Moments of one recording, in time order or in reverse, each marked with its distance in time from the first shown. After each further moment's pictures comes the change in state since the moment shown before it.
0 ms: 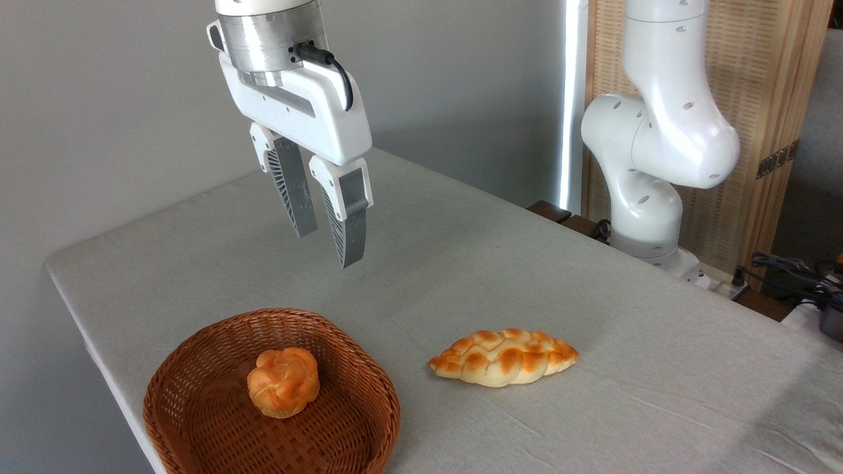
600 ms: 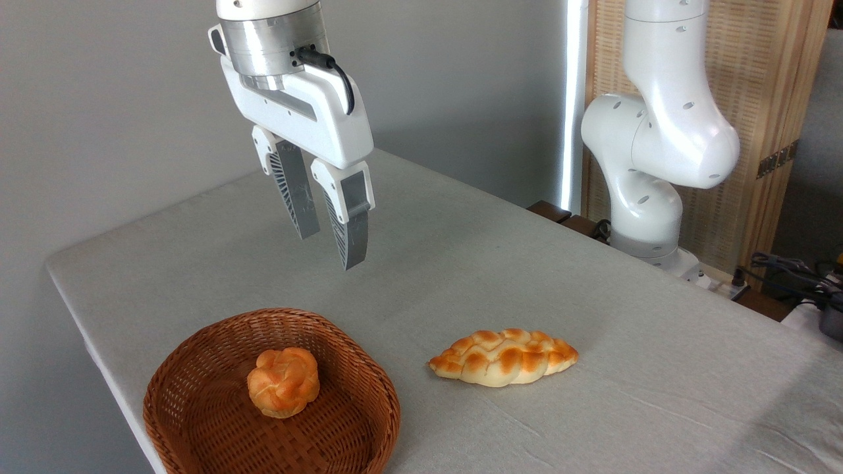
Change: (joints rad) arm 0.000 -0.002 0.000 -0.011 0.000 0.000 0.004
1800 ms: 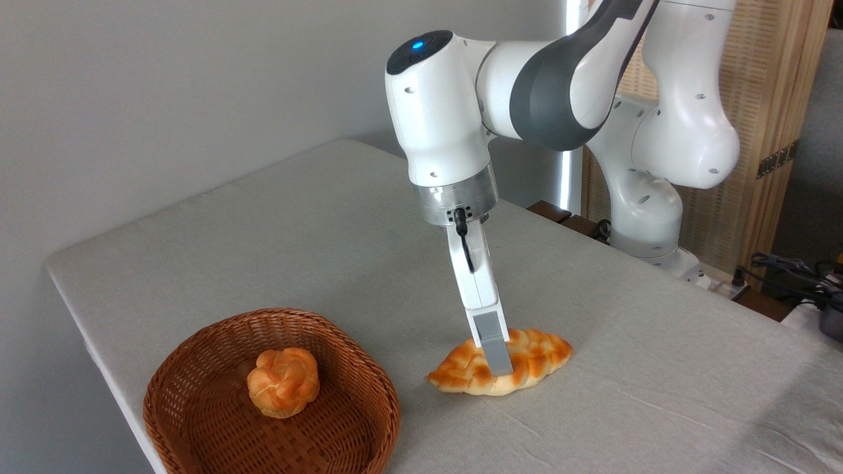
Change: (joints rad) arm -0.007 -0.331 0.128 -0.827 0.237 0.441 0.677
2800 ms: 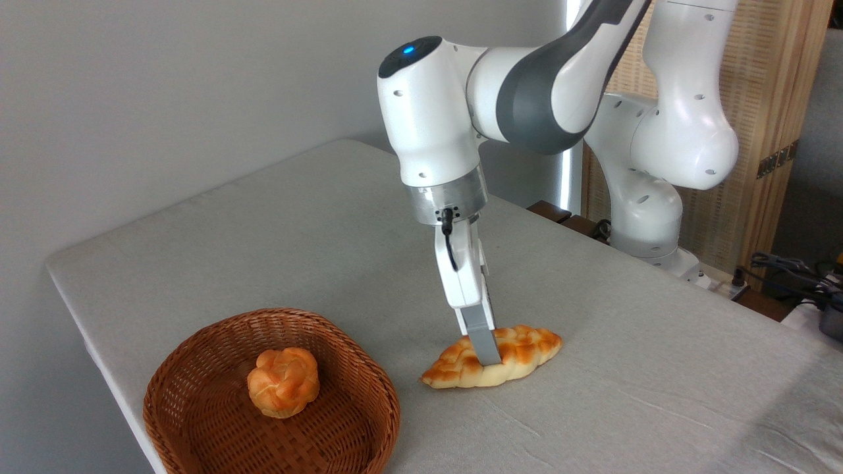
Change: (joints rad) arm -0.052 0.000 0.004 -0.020 0.015 0.021 0.001
